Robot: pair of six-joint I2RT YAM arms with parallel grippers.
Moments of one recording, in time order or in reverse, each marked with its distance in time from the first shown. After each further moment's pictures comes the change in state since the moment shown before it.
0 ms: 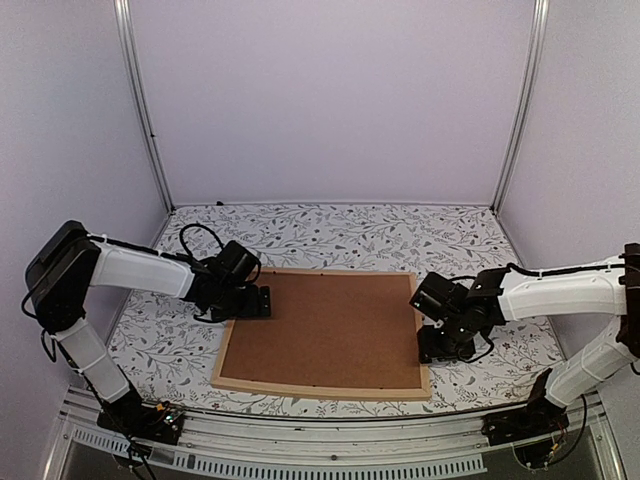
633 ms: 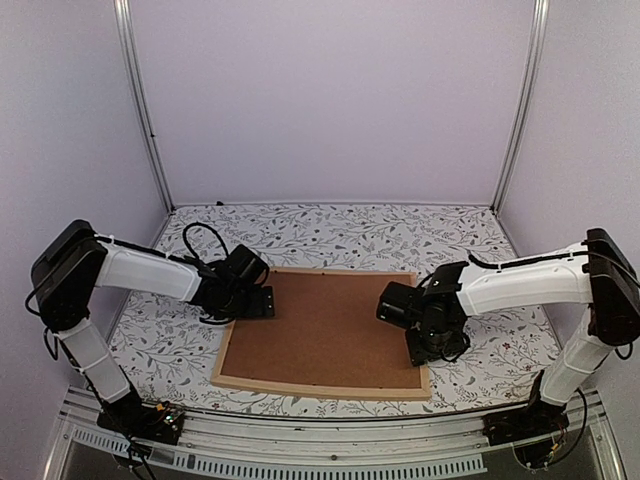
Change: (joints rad) left arm -0.055 0.029 0.010 0.014 -0.116 -0.052; right arm 0.124 0.228 0.236 -0.261 0.183 0.027
